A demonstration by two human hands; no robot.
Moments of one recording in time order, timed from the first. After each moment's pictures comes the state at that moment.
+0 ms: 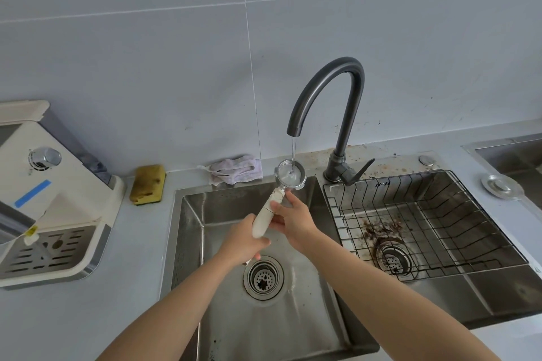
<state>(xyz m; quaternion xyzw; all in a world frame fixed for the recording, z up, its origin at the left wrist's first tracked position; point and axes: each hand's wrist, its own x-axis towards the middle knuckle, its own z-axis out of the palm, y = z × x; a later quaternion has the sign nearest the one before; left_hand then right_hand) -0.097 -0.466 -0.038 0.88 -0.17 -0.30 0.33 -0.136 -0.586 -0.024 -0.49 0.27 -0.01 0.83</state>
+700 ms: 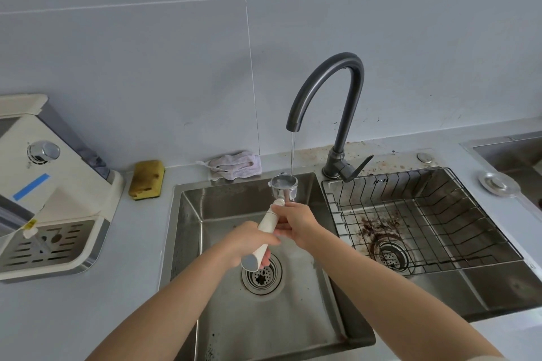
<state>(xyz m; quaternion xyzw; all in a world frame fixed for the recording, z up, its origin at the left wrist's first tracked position) -0.110 -0.473 -0.011 0.78 -0.06 -0.47 0.41 -0.141 -0.593 -0.029 -0.52 0.34 0.08 0.78</state>
